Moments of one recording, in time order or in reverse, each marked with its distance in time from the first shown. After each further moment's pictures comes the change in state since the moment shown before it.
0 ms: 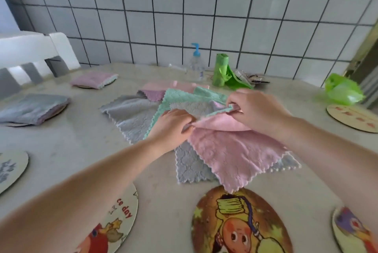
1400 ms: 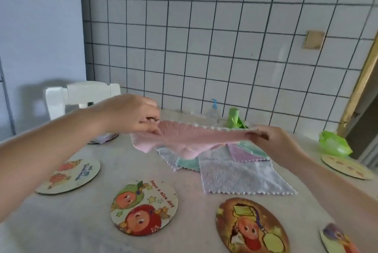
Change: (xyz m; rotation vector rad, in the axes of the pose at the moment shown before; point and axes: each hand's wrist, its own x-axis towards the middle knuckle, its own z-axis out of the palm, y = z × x) left_hand -0.114 0.001 -0.277 0.422 -0.065 0.245; right_hand -0.076 -0.076 -0.080 0.546 0.188 0.103
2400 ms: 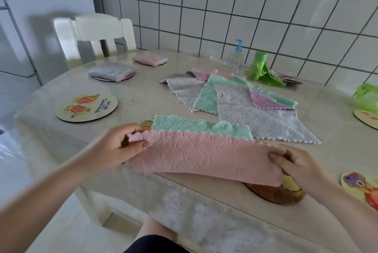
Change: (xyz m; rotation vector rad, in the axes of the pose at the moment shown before) left_hand -0.151 0.087 0.119 -0.890 0.055 -0.593; right_hand -0.121 0.056 0.081 0.386 -0.193 0.205
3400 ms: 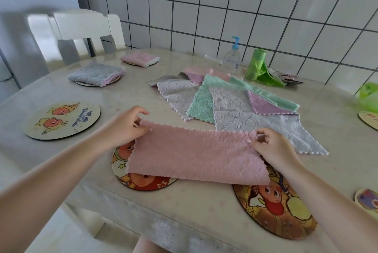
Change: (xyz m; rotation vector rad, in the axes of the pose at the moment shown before) left_hand 0.120 -0.046 0.014 0.220 -0.071 -0.288; right_hand 0.091 0.011 0.018 -0.323 0.134 0.238
